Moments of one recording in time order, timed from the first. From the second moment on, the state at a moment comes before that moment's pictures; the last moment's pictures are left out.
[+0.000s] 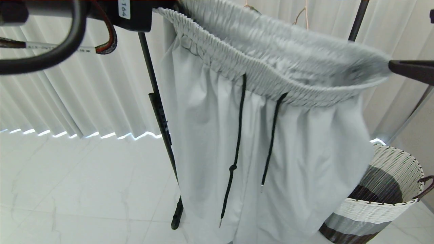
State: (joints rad) left arm -0.93 1.49 -1.78 0.39 0.51 0.25; right arm 0.84 1.15 -1.41 0.31 -0.22 -0.53
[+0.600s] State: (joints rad) left arm -0.92 1.48 -1.72 0.35 0.57 0.25; right arm 0.60 1.05 -1.26 0.31 -0.14 -0.51
